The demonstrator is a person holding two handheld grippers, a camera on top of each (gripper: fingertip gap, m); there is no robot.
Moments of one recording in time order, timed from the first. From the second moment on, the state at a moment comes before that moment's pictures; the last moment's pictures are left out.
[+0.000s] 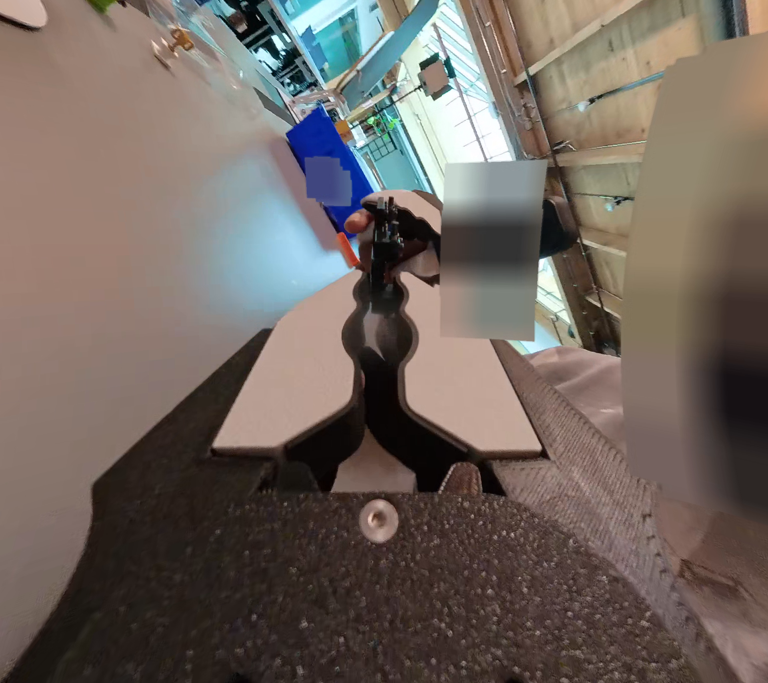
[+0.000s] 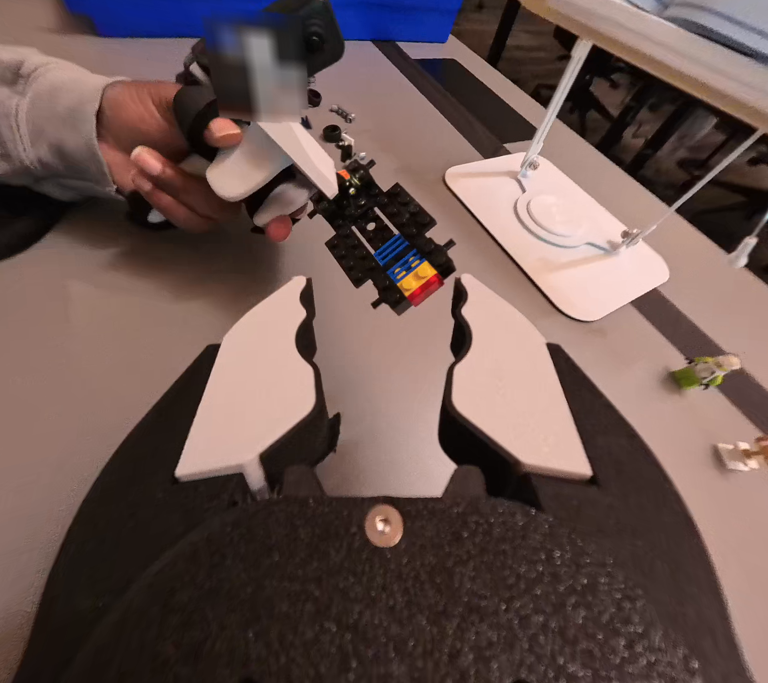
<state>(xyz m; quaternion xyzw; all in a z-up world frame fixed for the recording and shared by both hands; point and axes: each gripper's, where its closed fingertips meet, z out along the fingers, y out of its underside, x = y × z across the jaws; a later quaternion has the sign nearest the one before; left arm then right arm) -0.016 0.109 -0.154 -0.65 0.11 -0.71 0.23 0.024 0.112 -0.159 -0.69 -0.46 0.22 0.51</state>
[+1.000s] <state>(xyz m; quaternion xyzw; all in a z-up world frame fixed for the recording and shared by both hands) -0.034 0.134 -0.214 -0.79 0.28 -0.42 0.36 0.033 0.119 -0.212 -0.69 -0.52 0.31 0.40</state>
